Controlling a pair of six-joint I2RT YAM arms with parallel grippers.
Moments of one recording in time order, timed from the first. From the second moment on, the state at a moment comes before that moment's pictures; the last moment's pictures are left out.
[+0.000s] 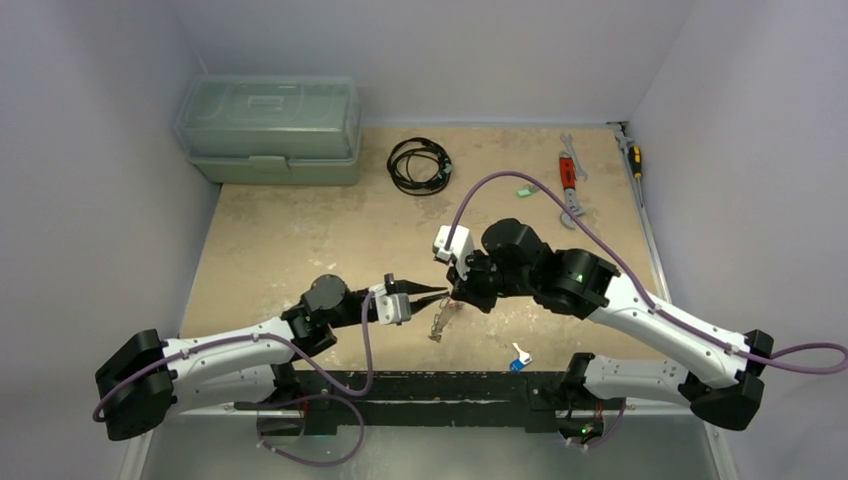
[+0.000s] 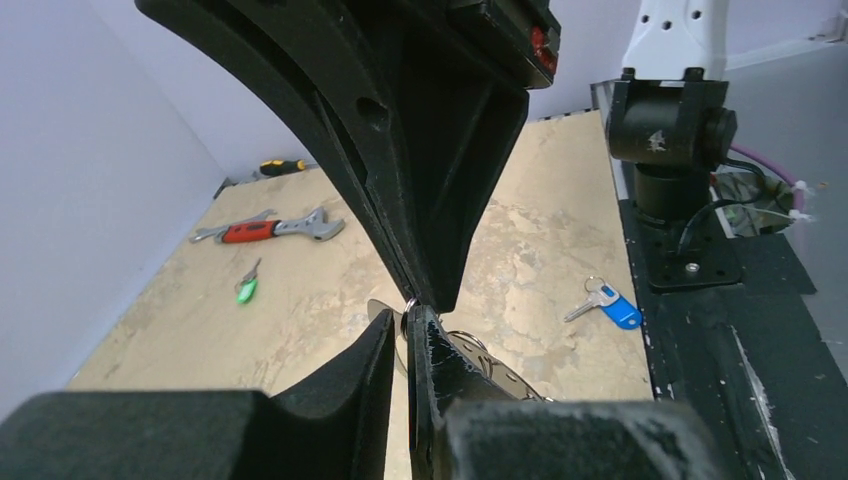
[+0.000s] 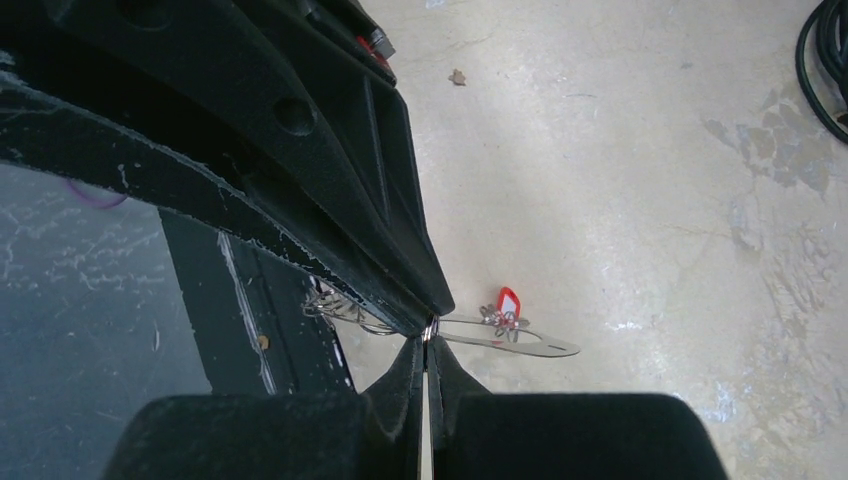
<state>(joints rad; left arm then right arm) -1.03 0.97 0.38 0.73 0.36 0.29 1.03 1.07 1.16 -0.77 -0.13 -0.10</state>
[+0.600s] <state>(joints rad) -1.02 0.98 0.48 0.55 0.52 0.29 1.03 1.04 1.16 -0.83 -0.20 -0.13</state>
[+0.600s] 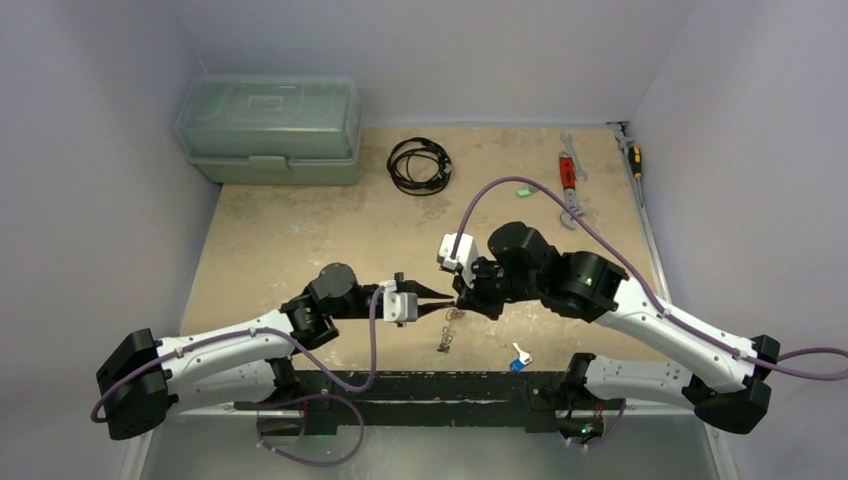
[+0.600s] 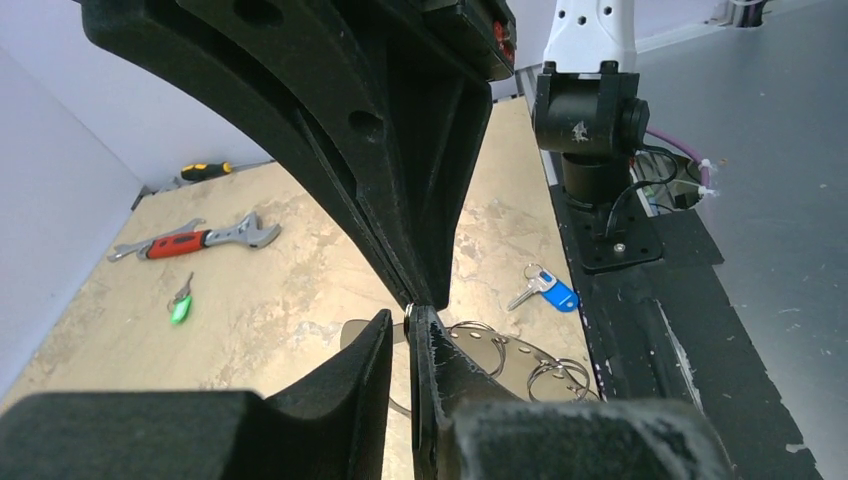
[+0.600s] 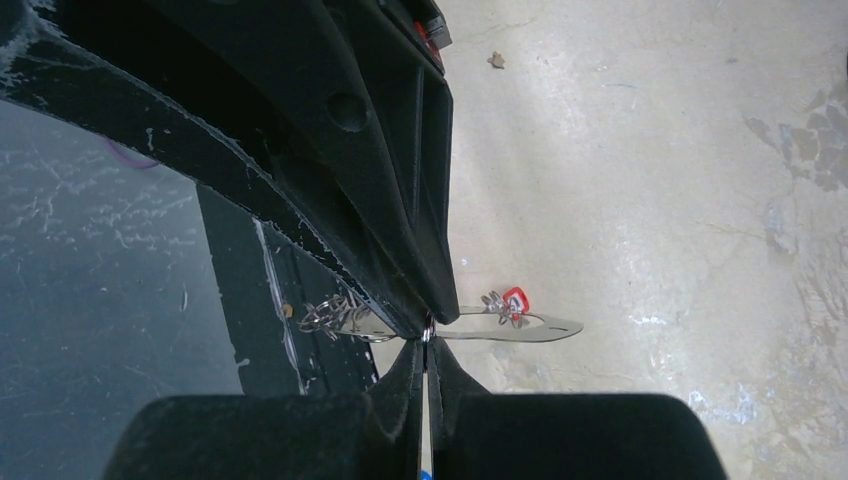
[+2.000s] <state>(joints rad) -1.03 0.91 0.42 0.55 0.49 0.26 1.04 0.66 0.84 -0.21 -0.05 -0.06</state>
